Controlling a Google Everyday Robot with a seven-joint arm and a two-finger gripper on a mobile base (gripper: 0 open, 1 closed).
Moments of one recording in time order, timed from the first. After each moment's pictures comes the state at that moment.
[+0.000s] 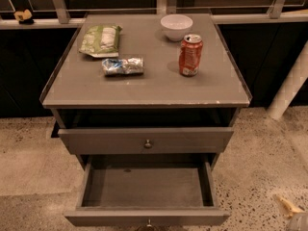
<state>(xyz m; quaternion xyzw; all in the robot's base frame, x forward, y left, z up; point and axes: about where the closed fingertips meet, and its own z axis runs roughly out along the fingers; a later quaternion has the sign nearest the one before) 0.263 -0.299 0.652 -0.53 0.83 -0.01 0.18</state>
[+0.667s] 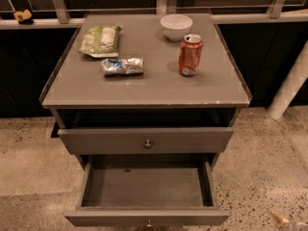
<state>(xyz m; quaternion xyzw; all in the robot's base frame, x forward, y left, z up) 0.257 -0.324 0.554 -0.51 0.84 0.05 0.16</state>
